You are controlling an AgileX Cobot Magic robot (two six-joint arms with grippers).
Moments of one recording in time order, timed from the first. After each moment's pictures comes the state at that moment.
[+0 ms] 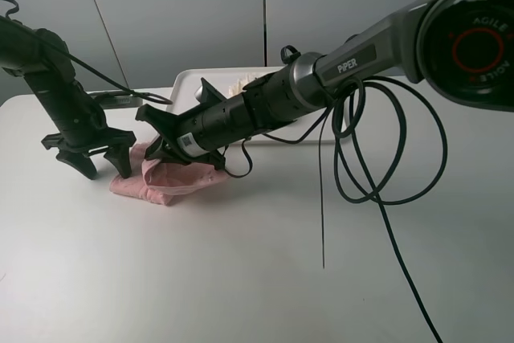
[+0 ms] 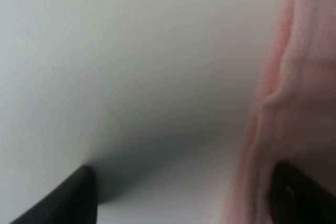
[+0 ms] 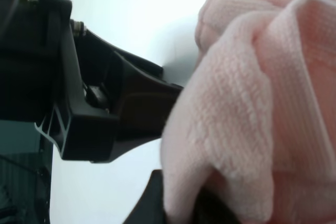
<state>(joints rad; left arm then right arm) -0.06 2.18 -1.37 -0.14 0.91 0.13 0.73 2.35 -1.47 1.74 0.57 -0.81</state>
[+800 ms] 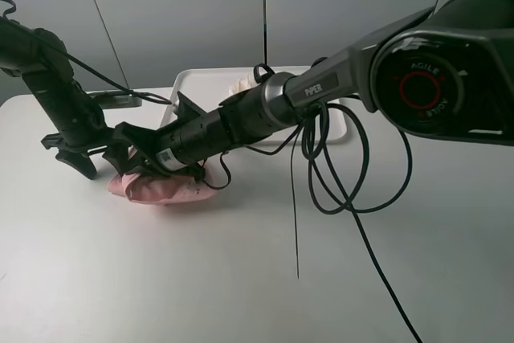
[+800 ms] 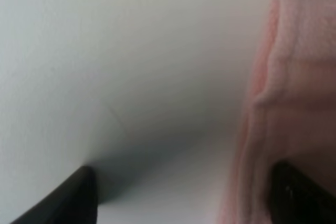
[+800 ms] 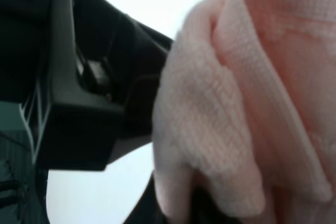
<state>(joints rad) -0.05 2.18 -1.37 -0.15 0.92 0.17 0.79 2.45 -1.58 1.74 0.58 -0.83</state>
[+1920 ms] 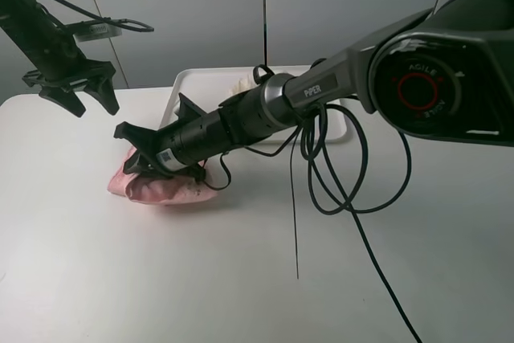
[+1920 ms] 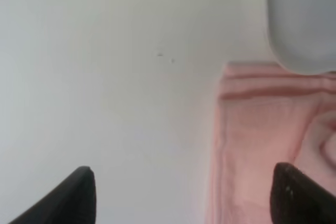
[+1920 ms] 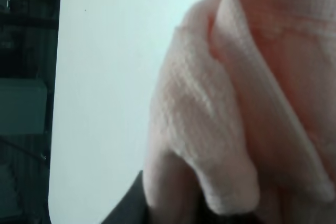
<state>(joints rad) 0.01 2.13 -1.70 -0.21 1.13 0.25 0.79 2.45 -1.58 1.74 0.58 -0.80</state>
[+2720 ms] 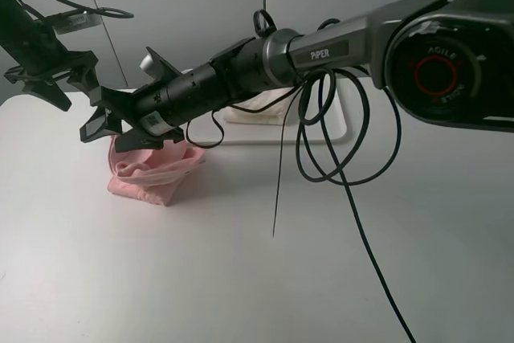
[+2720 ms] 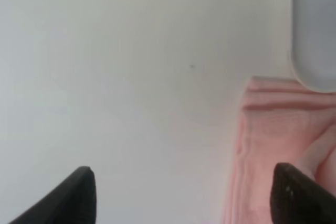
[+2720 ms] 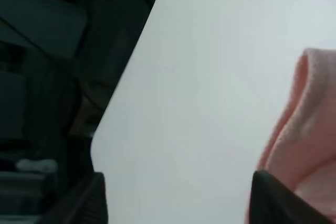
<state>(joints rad) 0.09 2.13 -1.72 -0.26 1.14 0.27 0.74 2.40 -1.77 1.44 0.81 -0.76</state>
